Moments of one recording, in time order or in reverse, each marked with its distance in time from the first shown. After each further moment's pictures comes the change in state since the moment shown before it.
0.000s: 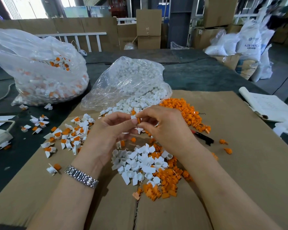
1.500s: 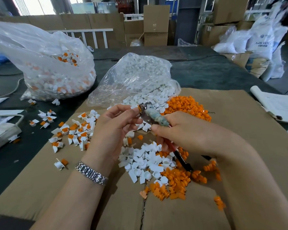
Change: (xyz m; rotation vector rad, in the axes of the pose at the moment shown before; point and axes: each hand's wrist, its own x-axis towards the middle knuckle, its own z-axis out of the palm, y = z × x) left_hand 0.000 0.001 0.005 -0.187 0.098 0.062; right_hand 0.003 -0.024 -0.037 0.066 -0.588 0.439
